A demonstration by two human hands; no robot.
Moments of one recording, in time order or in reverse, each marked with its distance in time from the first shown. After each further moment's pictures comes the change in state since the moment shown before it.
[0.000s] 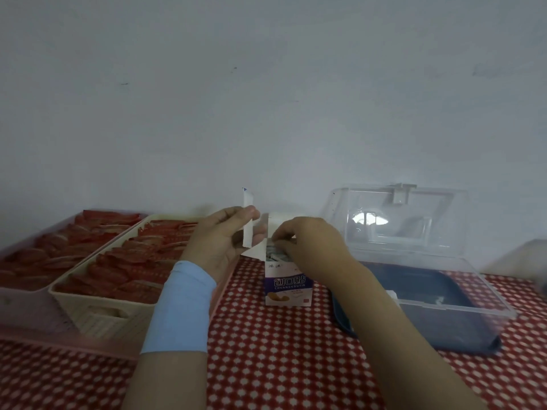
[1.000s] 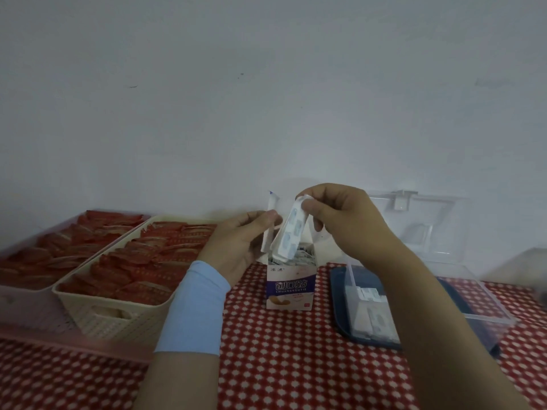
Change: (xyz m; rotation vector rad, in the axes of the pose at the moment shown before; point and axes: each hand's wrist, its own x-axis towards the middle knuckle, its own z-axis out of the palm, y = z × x) left_hand 0.000 -0.004 0.012 0.046 -0.131 -0.066; right_hand -0.010 0.004 -0.060 0.707 0.161 0.006
